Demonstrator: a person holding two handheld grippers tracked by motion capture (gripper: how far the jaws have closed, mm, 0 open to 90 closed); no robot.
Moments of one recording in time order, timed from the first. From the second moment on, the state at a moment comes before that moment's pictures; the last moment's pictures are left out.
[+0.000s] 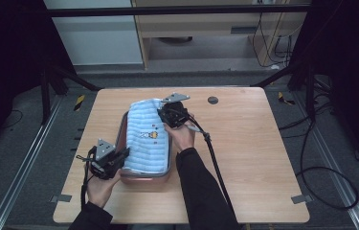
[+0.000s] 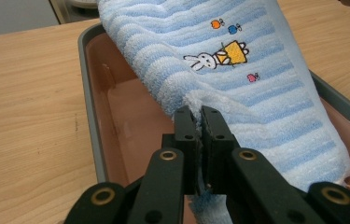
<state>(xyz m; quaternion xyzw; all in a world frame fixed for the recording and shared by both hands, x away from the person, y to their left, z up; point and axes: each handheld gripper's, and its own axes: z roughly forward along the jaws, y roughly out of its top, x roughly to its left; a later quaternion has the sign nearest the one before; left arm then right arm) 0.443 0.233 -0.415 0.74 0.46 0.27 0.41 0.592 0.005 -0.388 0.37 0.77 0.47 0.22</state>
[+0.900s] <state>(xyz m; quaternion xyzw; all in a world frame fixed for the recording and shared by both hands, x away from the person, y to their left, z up) 0.443 0.232 -0.432 0.74 0.48 0.26 0.39 0.593 0.008 -0.424 0.39 0.79 0.44 0.20</state>
